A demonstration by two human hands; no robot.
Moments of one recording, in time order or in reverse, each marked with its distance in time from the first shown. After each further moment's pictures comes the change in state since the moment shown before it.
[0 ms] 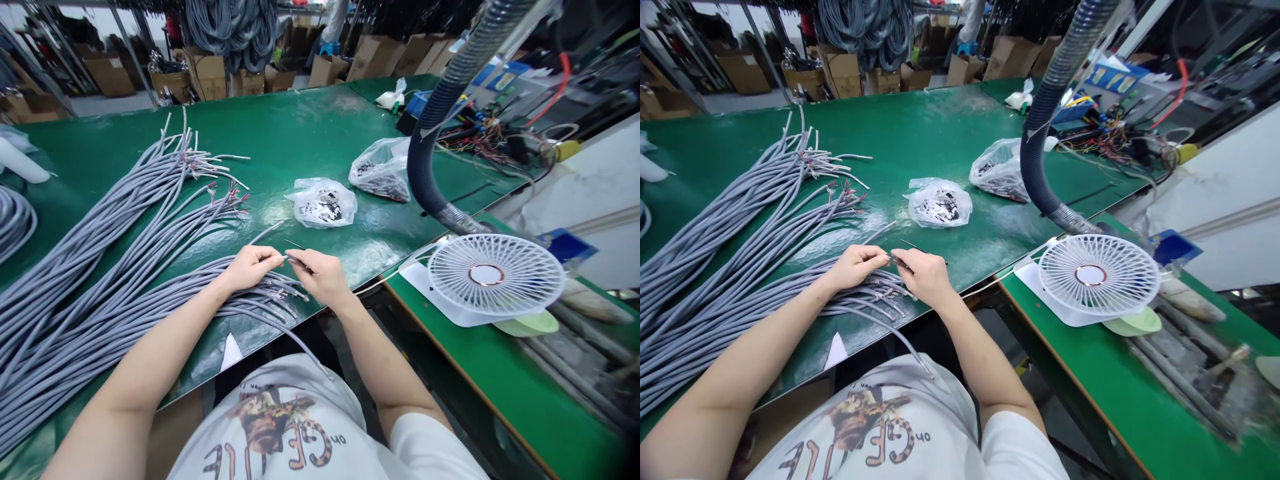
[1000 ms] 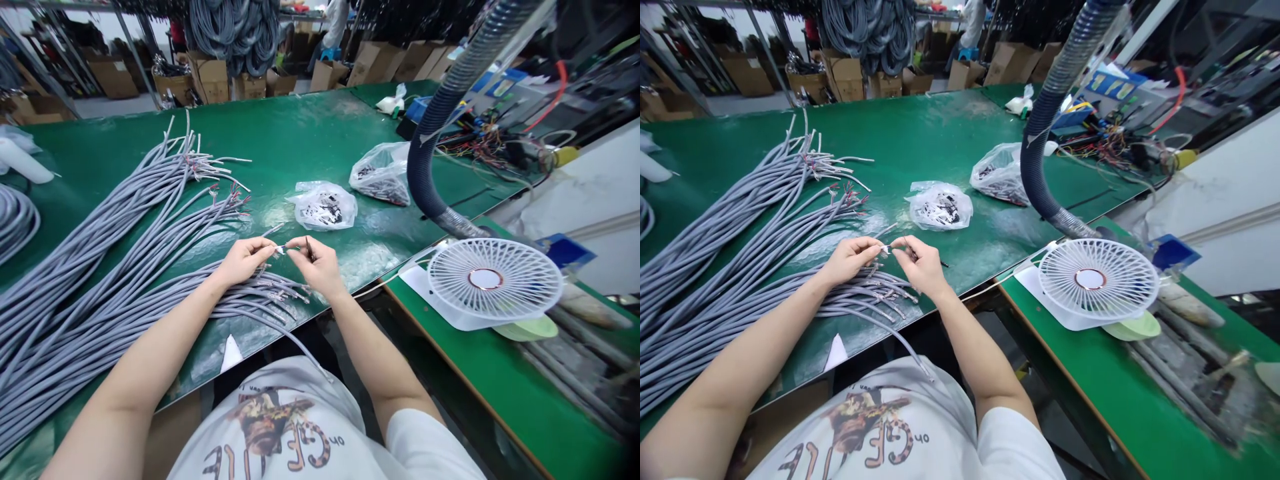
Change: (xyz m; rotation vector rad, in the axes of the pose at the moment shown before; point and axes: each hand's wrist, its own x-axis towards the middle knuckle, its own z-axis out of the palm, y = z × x) left_hand 0.002 -0.007 -0.011 -0.202 0.123 -0.054; right_hand 0.020 0.001 0.010 0.402 0.073 0.305
